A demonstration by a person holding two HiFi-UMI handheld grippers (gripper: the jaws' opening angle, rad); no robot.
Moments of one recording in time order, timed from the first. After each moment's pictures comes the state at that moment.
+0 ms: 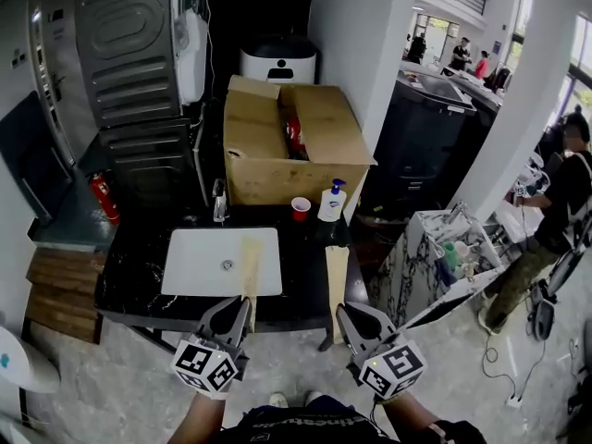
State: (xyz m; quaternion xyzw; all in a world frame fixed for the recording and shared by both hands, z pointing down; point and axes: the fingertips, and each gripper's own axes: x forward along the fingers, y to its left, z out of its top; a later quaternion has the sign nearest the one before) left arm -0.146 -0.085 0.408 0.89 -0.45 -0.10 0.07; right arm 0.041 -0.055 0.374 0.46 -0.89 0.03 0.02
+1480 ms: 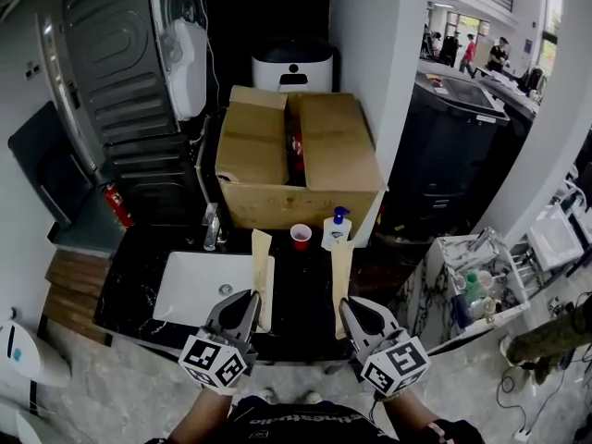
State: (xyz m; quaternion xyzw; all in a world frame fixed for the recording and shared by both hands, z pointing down) left arm -0.047 -0.230 0.388 0.87 -0.49 -0.08 0.05; right arm 0.130 -0.217 0.367 0.42 -0.91 0.05 -0.03
